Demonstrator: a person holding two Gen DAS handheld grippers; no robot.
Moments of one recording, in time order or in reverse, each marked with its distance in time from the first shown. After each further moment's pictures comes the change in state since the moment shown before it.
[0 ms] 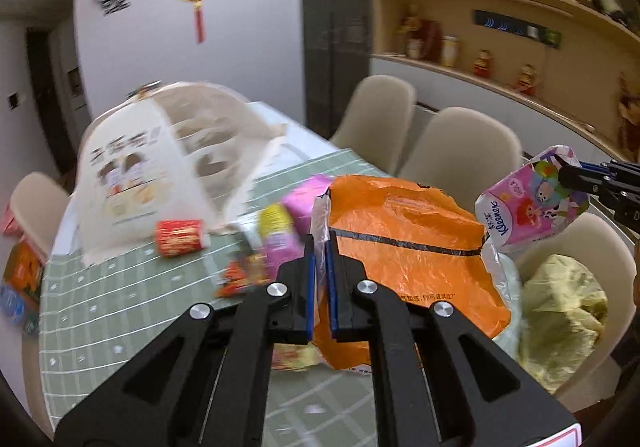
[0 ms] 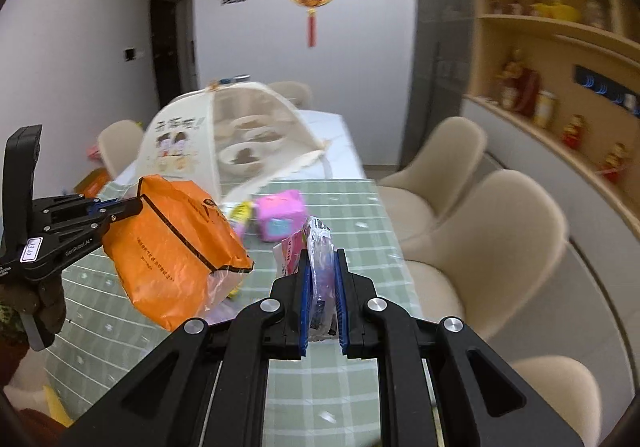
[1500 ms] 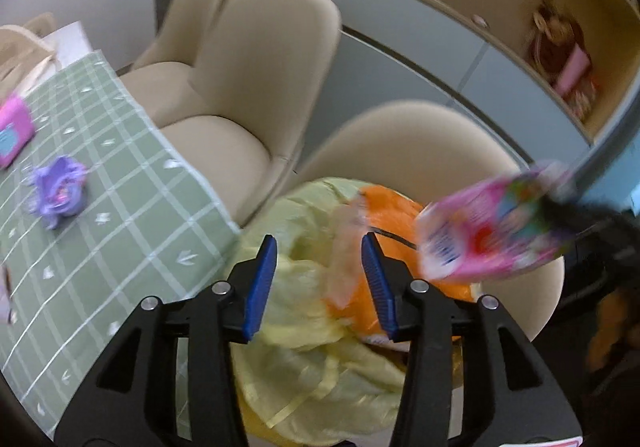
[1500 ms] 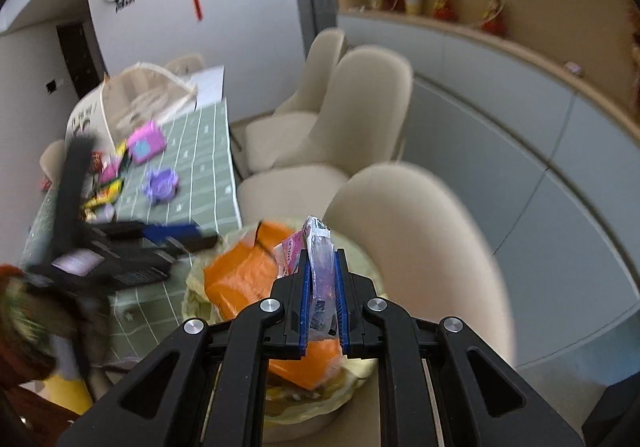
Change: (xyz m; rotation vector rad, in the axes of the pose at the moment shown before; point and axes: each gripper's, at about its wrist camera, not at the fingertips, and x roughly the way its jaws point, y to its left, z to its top) left arm 0.105 -0.356 -0.063 0.010 0.337 -0.400; right arm -0.080 -0.238 -0.200 0.281 0.195 -0.128
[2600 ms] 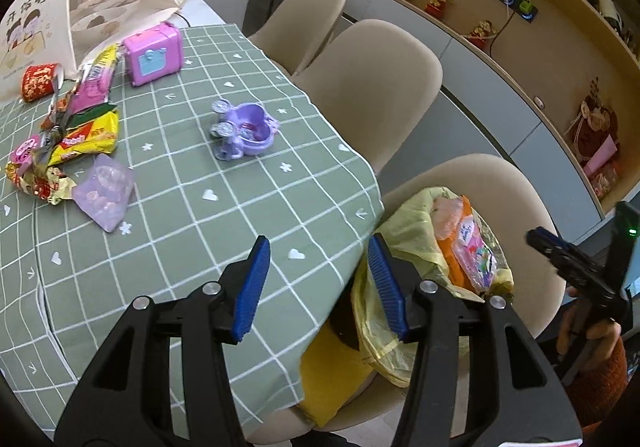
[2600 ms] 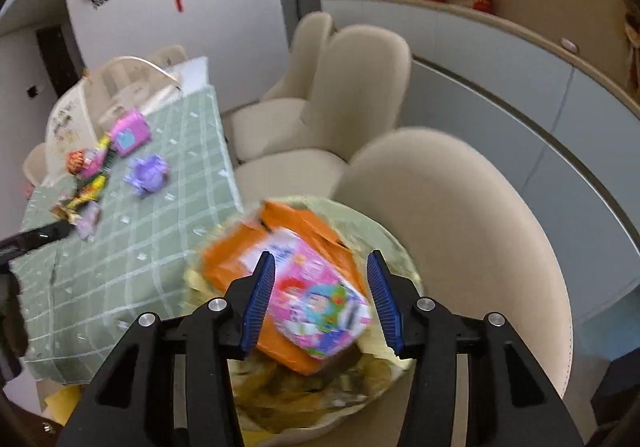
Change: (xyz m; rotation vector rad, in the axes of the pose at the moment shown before) left arm -0.113 0.142 -0.063 -0.255 -0.092 0.099; right arm 0.014 0.033 -0.012 0.052 -0.002 -0.040
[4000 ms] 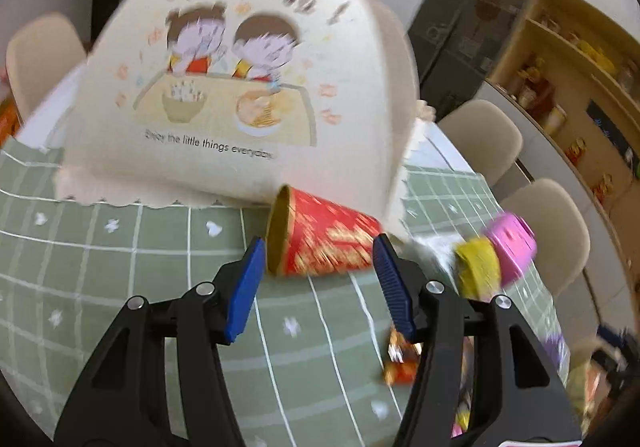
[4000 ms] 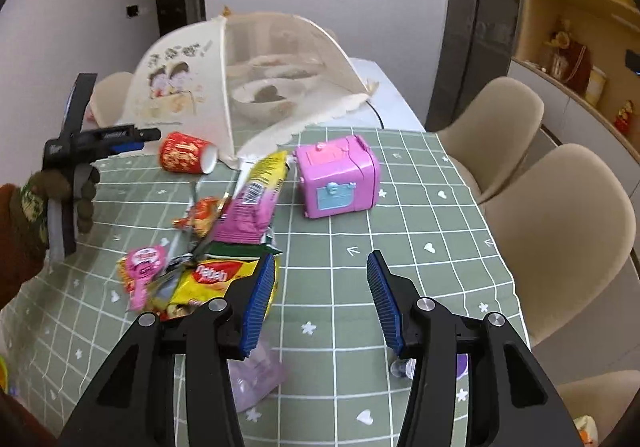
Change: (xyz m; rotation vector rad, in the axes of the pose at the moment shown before) left arm -0.006 0.471 0.181 -0.287 -0.222 0.202; right arm 0.168 0.401 0.121 -0.381 -0.012 0.187
